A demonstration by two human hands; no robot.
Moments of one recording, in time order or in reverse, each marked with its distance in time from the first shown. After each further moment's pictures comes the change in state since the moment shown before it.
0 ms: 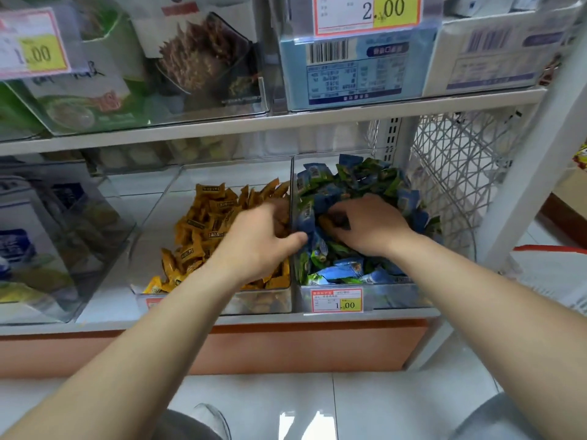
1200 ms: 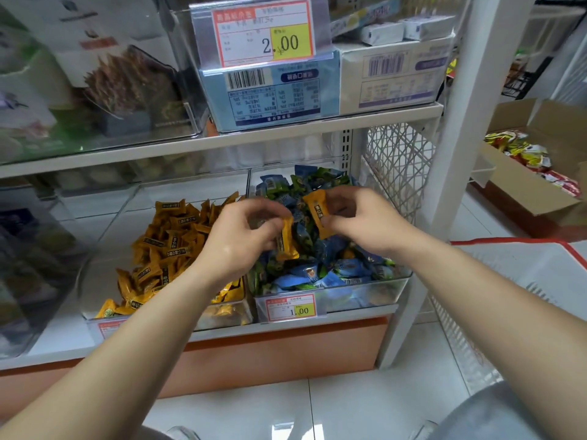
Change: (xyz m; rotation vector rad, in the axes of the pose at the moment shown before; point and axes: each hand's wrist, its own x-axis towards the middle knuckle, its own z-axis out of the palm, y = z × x) left_hand 0.009 0.050 0.012 -0.552 -0.045 0.051; right_hand -0.049 0.030 -0.048 0.886 0.098 0.059
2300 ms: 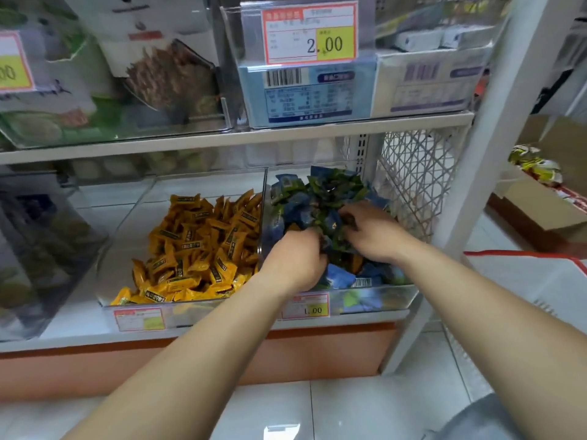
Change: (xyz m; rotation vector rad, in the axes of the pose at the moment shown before) left_hand 0.007 -0.017 0.059 0.754 -0.218 -0.053; right_hand 0.025 0.036 0.008 -0.691 -0.072 0.073
